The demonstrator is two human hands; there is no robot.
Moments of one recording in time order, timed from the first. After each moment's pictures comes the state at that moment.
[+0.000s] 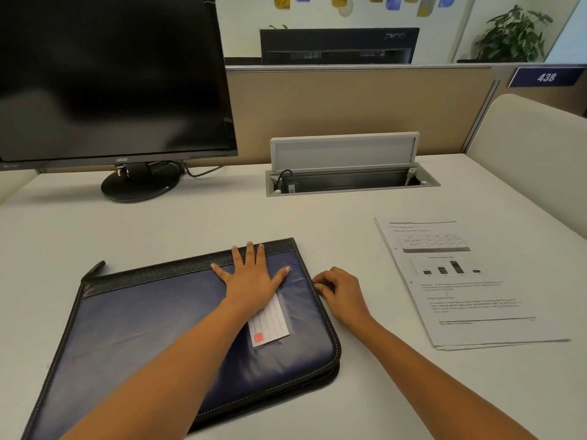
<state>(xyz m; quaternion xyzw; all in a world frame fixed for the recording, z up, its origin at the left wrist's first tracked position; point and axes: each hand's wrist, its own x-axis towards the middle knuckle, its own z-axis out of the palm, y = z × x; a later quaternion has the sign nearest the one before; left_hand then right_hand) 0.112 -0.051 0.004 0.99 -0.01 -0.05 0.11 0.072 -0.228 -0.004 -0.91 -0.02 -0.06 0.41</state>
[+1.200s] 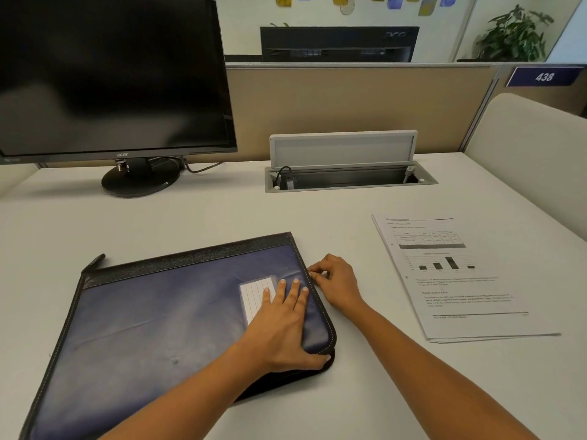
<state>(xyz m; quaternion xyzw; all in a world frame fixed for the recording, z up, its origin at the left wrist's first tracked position) 0.022 -0.081 0.014 0.96 -0.26 -0.13 0.05 0.086 -0.228 -0.005 -0.91 -0.02 -0.05 0.40</state>
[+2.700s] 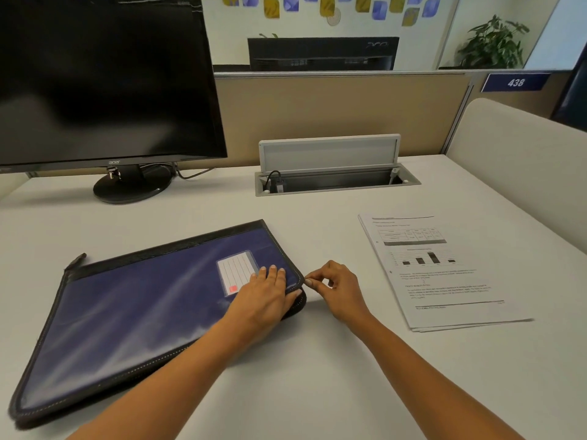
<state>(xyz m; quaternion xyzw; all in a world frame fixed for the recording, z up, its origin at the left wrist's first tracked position) 0.034 -0.082 0.045 0.98 -0.17 -0.10 0.05 0.039 -0.239 0.017 -0.88 -0.02 -0.08 0.47</state>
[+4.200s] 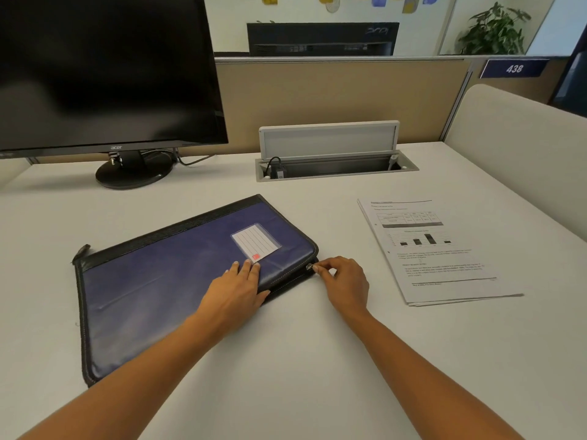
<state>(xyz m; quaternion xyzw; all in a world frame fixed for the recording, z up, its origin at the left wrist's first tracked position) 0.020 -0.035 0.022 0.98 -0.16 -0.06 -0.07 0.019 -0.233 -0.002 -0.91 0.12 -0.14 0.38</state>
